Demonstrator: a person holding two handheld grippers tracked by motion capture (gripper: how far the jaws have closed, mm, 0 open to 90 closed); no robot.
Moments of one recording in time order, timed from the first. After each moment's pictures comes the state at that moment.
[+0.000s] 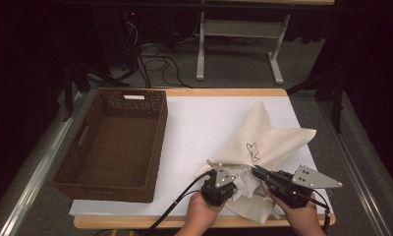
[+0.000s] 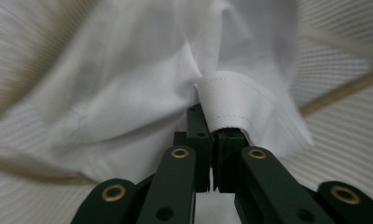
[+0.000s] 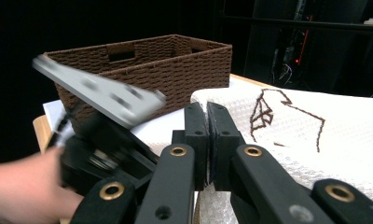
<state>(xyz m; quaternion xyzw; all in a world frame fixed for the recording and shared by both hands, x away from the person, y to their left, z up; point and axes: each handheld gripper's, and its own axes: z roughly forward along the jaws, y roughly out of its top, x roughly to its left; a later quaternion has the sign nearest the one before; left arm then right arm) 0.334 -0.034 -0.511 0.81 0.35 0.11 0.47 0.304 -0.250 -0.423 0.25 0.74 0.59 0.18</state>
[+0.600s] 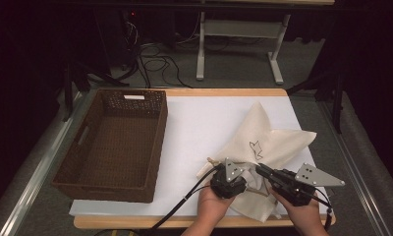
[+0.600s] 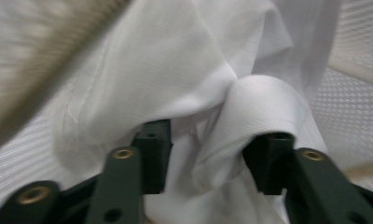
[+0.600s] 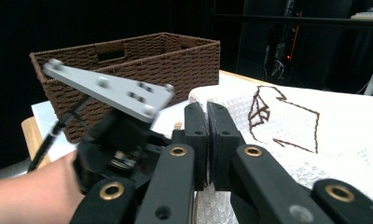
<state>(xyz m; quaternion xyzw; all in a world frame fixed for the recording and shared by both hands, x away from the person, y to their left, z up) 0.339 -0.046 -0.504 0.78 0.36 0.17 0.49 0.309 -0.259 -0.427 0.27 0.74 0.59 0.19</state>
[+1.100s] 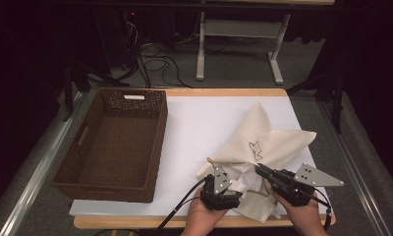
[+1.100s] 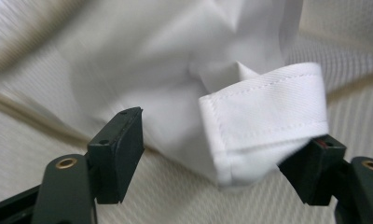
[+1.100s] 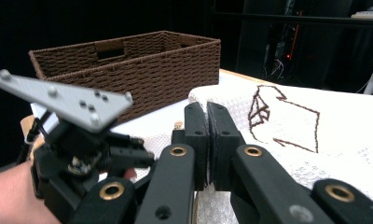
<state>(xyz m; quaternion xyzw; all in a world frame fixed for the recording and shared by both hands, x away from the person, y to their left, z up) 0.314 -0.027 -0.519 0.79 0.36 0.14 0.47 0.309 -0.258 -0.428 0.27 0.74 0.59 0.19</state>
